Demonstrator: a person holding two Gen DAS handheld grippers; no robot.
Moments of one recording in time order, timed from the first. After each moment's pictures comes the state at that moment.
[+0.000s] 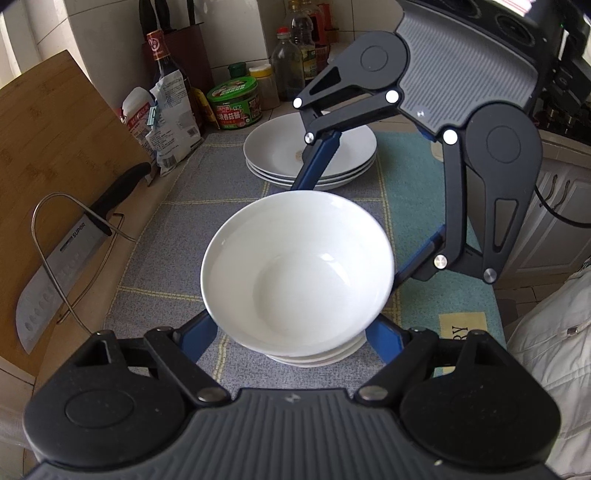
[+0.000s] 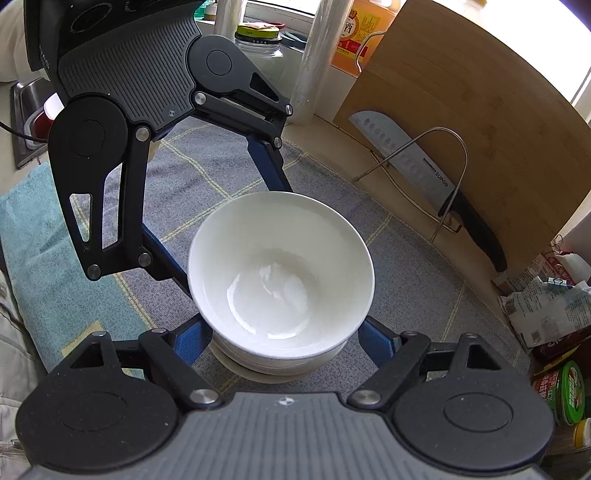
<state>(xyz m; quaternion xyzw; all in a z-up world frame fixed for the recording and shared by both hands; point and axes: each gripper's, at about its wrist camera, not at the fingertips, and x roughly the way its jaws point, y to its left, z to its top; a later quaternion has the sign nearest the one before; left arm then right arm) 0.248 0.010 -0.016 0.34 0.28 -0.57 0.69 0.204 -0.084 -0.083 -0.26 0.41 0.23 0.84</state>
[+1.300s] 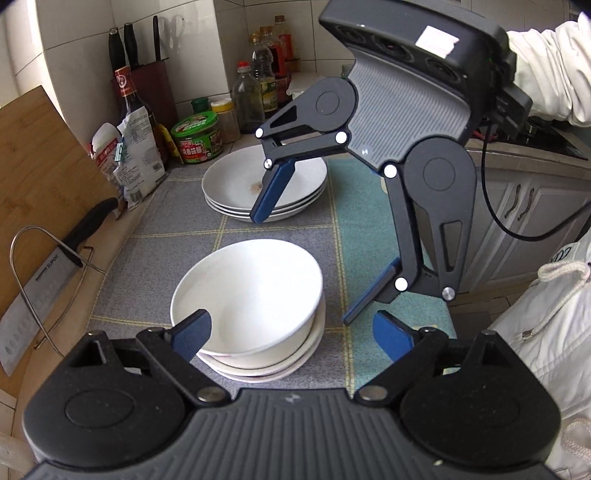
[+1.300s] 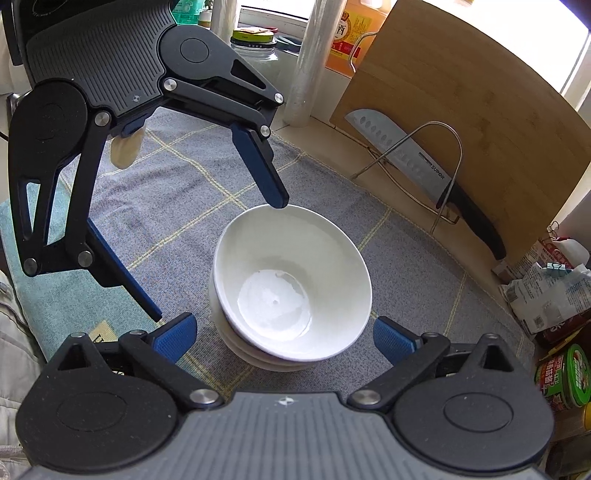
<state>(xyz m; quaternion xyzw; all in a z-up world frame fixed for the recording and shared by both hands) 0.224 0.021 -0.006 0.31 0.25 -0.63 0.67 0.183 -0.082 -0.086 -0.25 0.40 0.22 0.85</state>
